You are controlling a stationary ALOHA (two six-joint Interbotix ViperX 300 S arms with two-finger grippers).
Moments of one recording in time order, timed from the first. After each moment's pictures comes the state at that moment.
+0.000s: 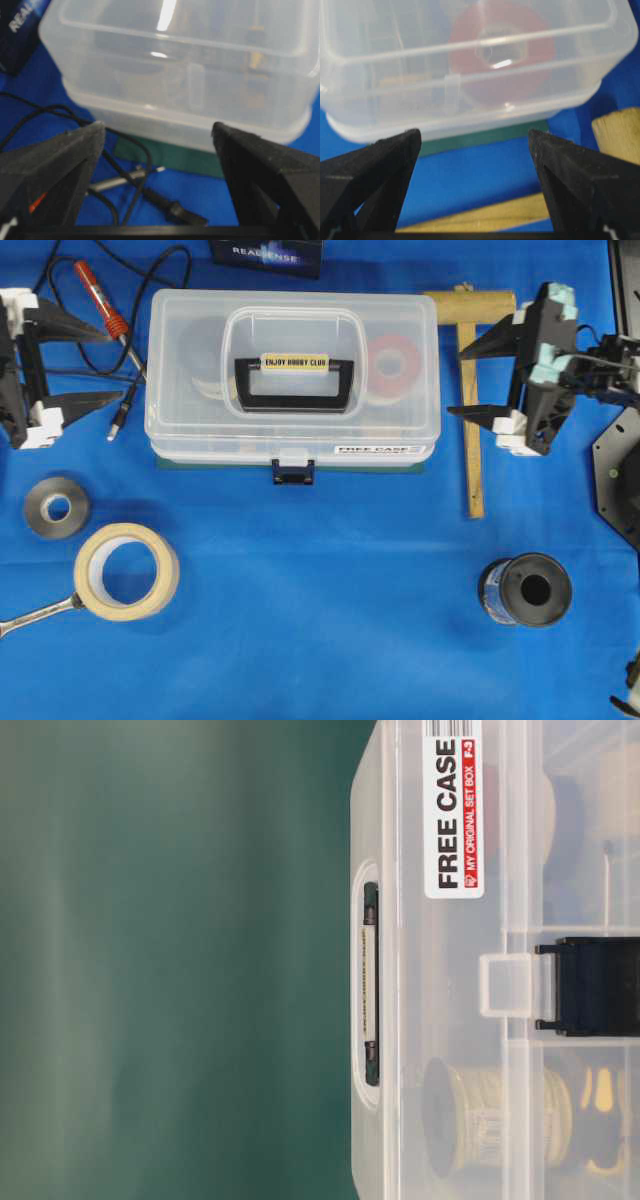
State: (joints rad) left arm 0.33 -0.74 1.25 -0.03 -0.01 0.16; right arm -0.29 -0.55 1.08 0.00 0.14 0.06
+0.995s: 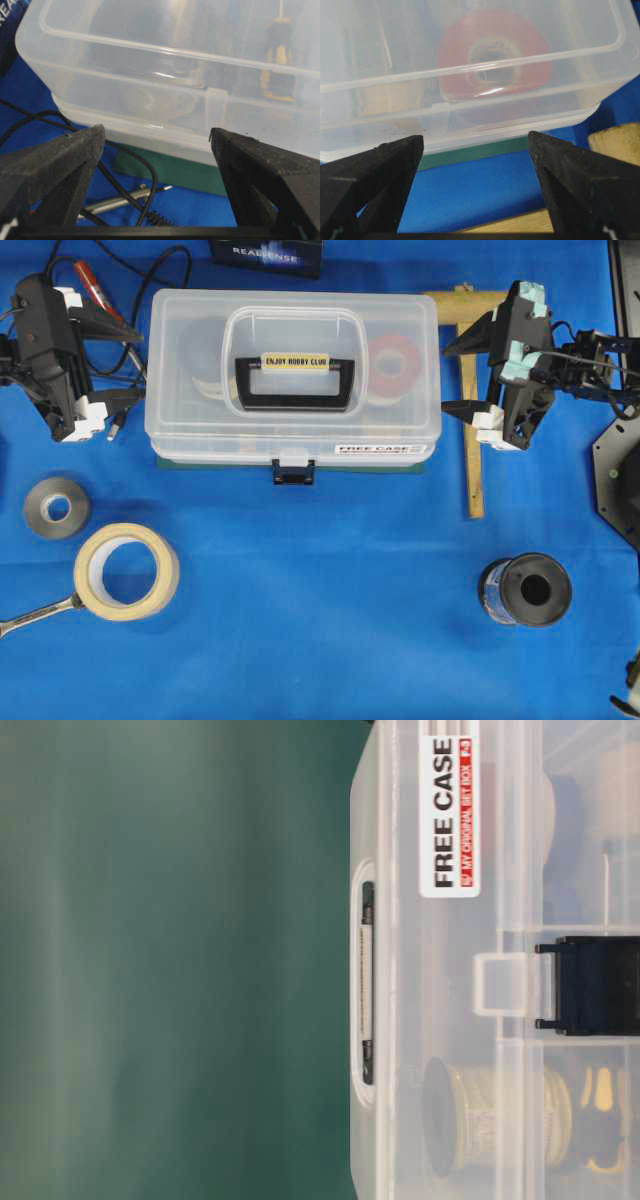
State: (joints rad) left arm 0.33 -0.52 1.18 -0.03 -0.12 0.16; right arm -0.29 -0.47 1.05 0.00 0.07 0.06
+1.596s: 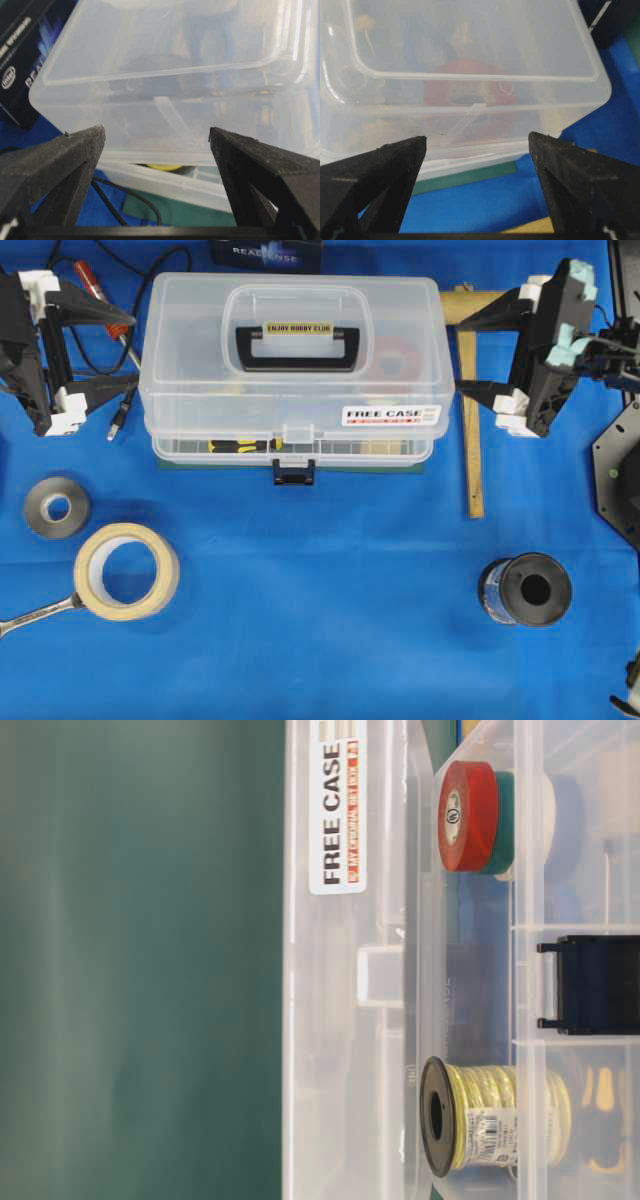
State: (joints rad) left arm 0.32 -0.67 1.17 -0.03 -0.12 0.16; right arm -0.31 -0.62 1.05 -0.01 0.07 0.05
